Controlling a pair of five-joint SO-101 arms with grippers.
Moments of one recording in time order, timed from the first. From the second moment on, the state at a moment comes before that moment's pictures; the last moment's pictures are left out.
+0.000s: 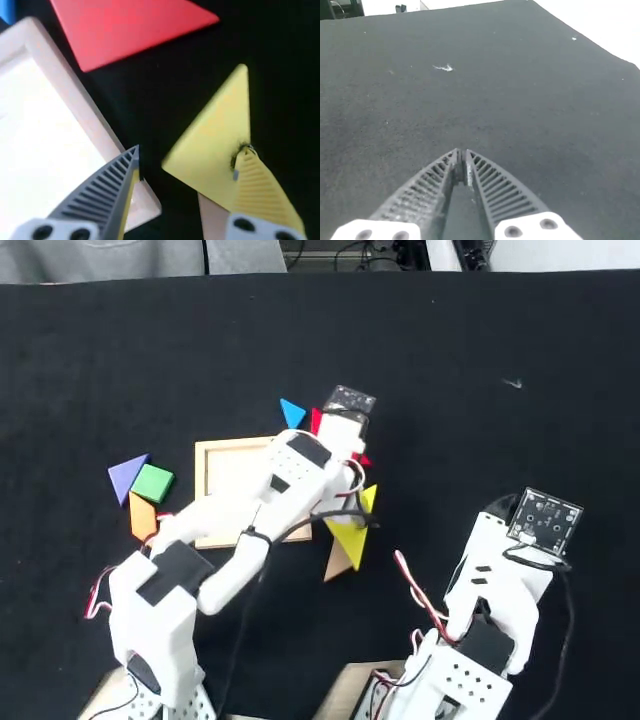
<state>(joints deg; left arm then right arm) 31.9 20.7 9.4 56.6 10.9 31.4 -103.5 96.7 39.6 9.0</state>
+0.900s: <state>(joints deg) 34.0 36.2 -11.1 71.7 14.0 31.4 -103.5 96.7 39.6 9.0</state>
